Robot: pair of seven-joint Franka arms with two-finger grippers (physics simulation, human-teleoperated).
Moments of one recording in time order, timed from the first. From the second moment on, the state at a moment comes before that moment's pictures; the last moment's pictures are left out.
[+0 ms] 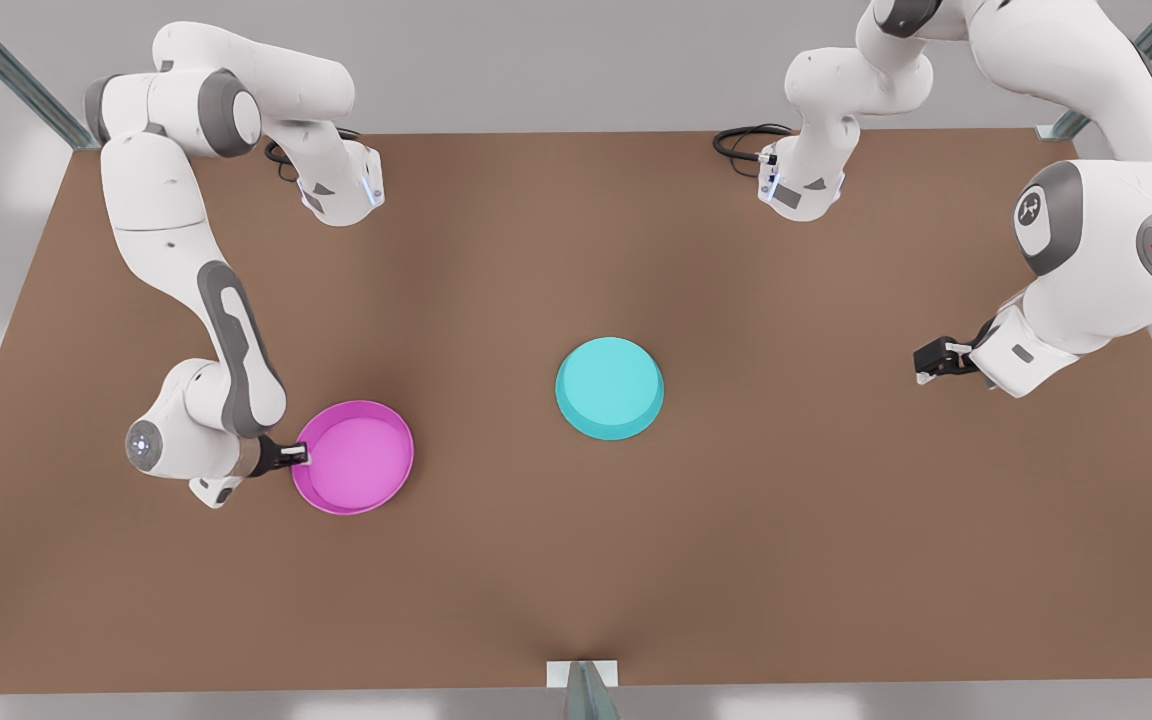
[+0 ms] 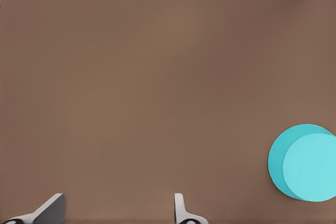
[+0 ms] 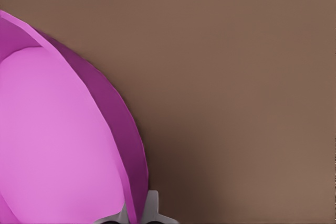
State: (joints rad) left arm -0.06 0.23 0.03 -1.40 -0.02 1.59 0.06; right arm -0.08 0.66 0.03 -1.74 0.30 2.19 -0.42
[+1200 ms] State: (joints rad) left arm -0.06 0.23 0.03 -1.40 -0.02 1.59 0.05; right arm 0.59 0.73 0.09 -1.38 0.36 2.06 0.21
